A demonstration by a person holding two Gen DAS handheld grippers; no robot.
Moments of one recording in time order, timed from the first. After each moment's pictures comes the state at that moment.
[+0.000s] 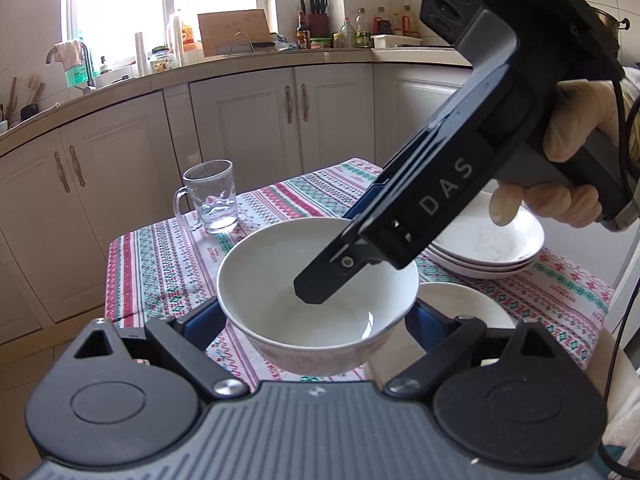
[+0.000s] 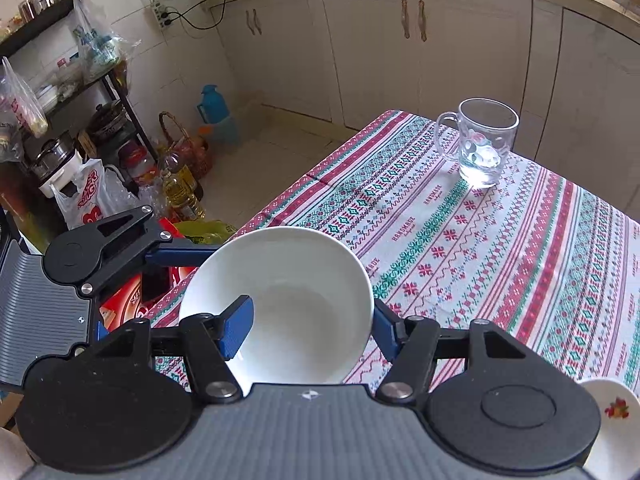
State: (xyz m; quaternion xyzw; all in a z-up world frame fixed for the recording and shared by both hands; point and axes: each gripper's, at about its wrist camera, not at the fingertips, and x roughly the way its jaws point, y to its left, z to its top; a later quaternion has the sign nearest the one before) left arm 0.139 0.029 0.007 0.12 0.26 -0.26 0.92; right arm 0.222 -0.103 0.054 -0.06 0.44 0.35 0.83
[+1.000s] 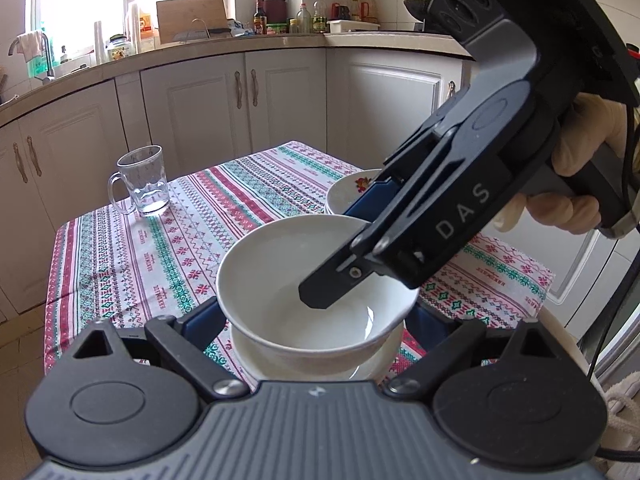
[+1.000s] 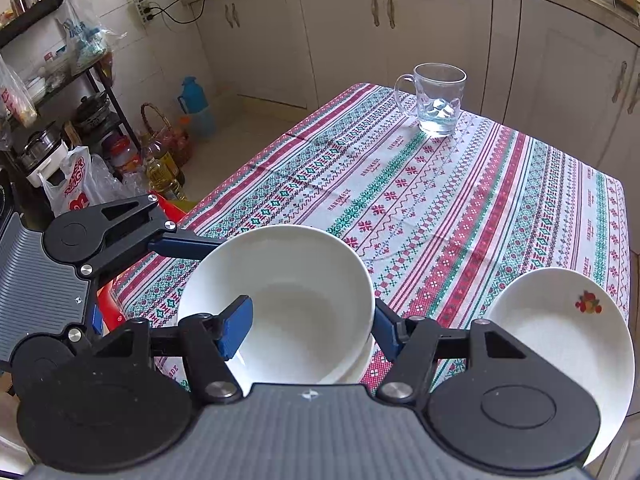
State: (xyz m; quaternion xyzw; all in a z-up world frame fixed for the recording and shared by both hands) left arm 0.100 -0.012 -0.006 0.12 0.29 -0.31 0.90; right arm 0.152 -0.157 0.044 -0.07 0.45 0.31 0.84
